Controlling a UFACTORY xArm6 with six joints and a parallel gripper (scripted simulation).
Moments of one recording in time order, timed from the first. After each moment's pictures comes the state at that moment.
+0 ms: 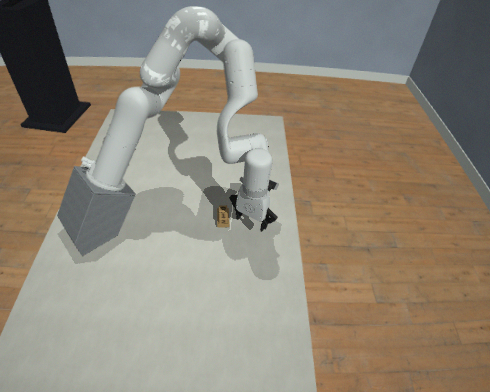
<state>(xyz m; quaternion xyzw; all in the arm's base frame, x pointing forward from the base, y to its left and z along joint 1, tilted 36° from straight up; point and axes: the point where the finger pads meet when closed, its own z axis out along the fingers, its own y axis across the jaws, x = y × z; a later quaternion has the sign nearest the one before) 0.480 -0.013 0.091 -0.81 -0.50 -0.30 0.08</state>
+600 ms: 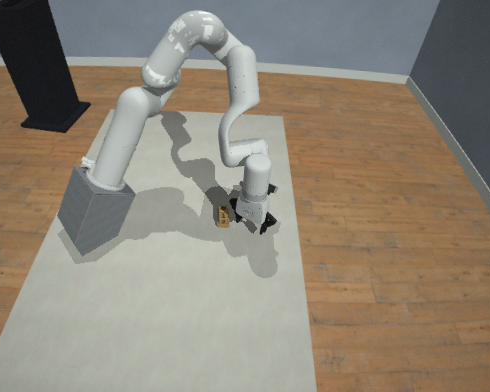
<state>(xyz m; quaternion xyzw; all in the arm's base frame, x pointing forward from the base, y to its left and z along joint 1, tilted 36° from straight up) 0.487 -0.007 0.078 -0.81 -0.50 -0.30 0.08</state>
